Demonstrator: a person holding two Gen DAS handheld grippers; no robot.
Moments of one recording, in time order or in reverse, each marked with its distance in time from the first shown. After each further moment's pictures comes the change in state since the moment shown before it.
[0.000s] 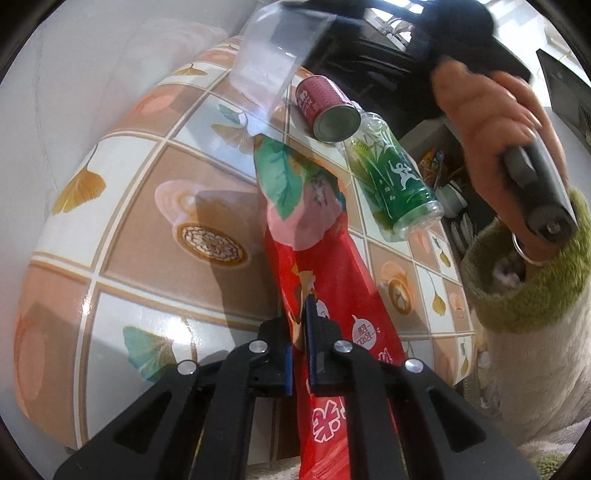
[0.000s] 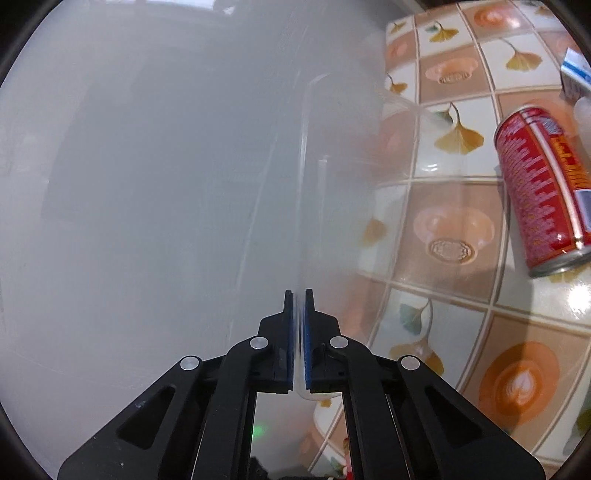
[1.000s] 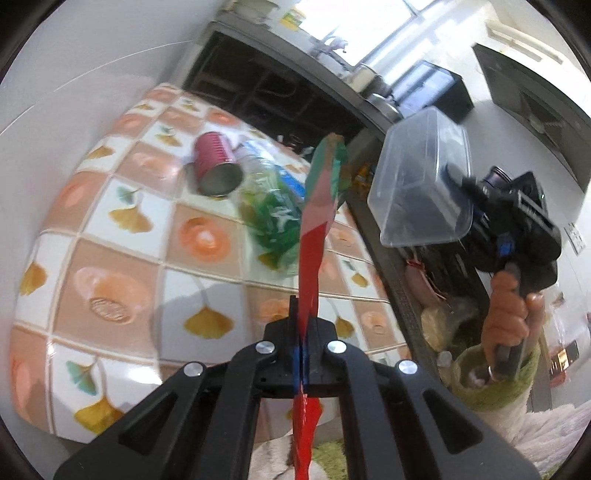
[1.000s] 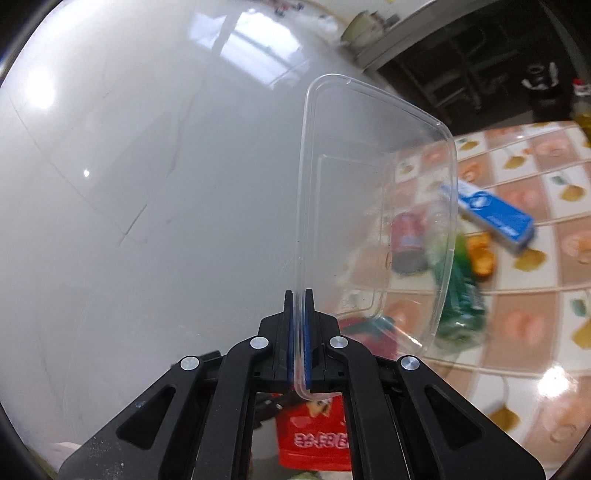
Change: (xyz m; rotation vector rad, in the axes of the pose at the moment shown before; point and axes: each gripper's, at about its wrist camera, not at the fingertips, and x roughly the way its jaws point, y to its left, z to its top) left arm -0.046 -0.098 0.022 0.142 -0.091 -0.170; right arm -0.228 -0.014 -0.121 -0.199 -0.387 -0.047
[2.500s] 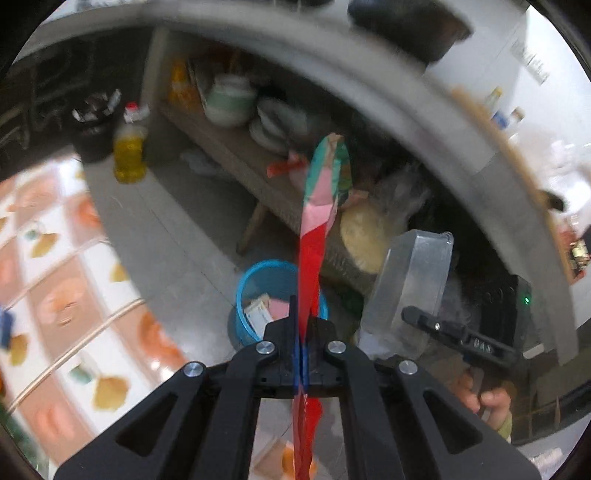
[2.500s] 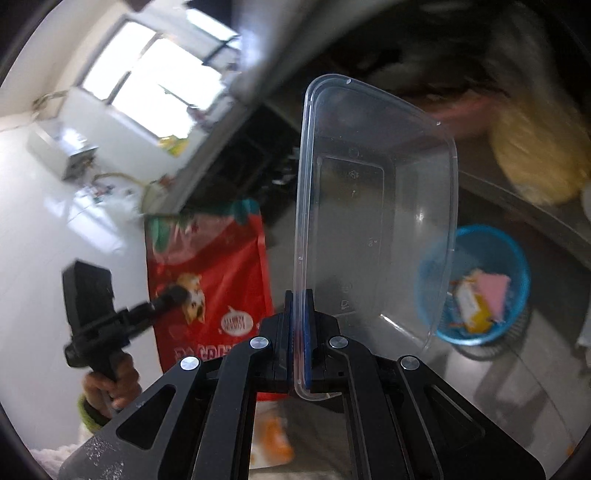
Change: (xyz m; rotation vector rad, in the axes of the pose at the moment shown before) left arm 0.338 -0.323 0.027 0.541 0.489 -0.223; right arm -0.318 -0.188 -0.123 0.460 -0.522 -0.587
